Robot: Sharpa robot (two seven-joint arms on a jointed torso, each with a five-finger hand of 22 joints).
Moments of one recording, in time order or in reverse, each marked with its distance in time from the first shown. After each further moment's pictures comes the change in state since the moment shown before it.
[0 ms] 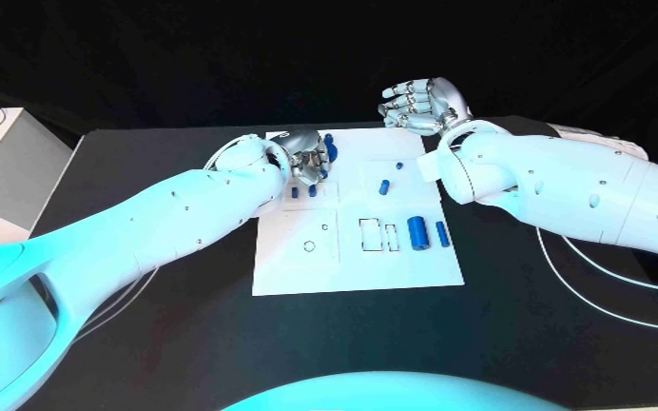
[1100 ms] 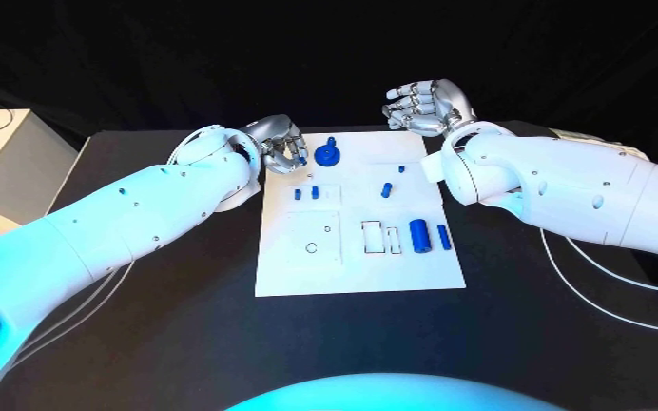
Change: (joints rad) left arm -0.005 -0.137 0.078 0.113 0.050 -0.004 -0.009; left_hand -0.007 -0.007 -0.005 -0.005 0.000 0.007 0.000 -0.013 0.005 0.021 0.000 -0.032 -0.001 0.007 0.000 0.000 -0.001 0.000 0.000 0.000 0.004 0.005; right arm 0.000 -0.012 0.000 -0.003 0.001 0.001 0.000; right_hand 0.000 0.000 0.000 0.000 0.002 0.000 0.000 -0.004 0.000 0.000 0.000 0.000 -0.003 0.000 0.000 -0.002 -0.002 0.000 0.000 0.000 0.000 -0.003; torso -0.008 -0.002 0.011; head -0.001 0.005
